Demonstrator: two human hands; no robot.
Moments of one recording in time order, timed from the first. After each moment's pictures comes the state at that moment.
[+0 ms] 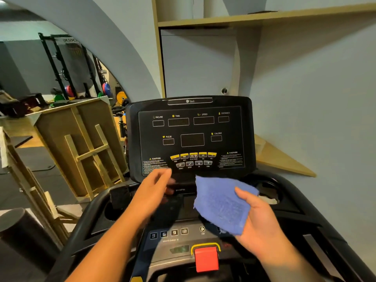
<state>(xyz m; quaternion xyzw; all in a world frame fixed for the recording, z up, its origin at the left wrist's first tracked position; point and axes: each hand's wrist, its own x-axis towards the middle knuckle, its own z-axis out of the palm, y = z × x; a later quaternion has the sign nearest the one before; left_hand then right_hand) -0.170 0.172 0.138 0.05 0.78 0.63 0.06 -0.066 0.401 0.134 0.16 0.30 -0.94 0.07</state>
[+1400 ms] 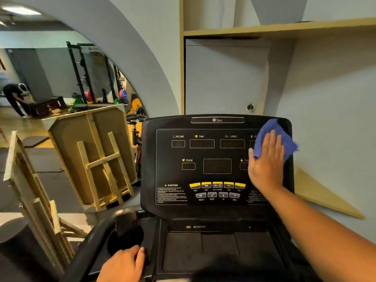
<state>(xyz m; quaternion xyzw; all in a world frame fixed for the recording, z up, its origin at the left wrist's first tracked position) -0.230 0.063 -0.007 -0.06 0.99 0.16 0.00 -0.358 0.478 0.122 0.11 0.92 -0.10 -0.36</state>
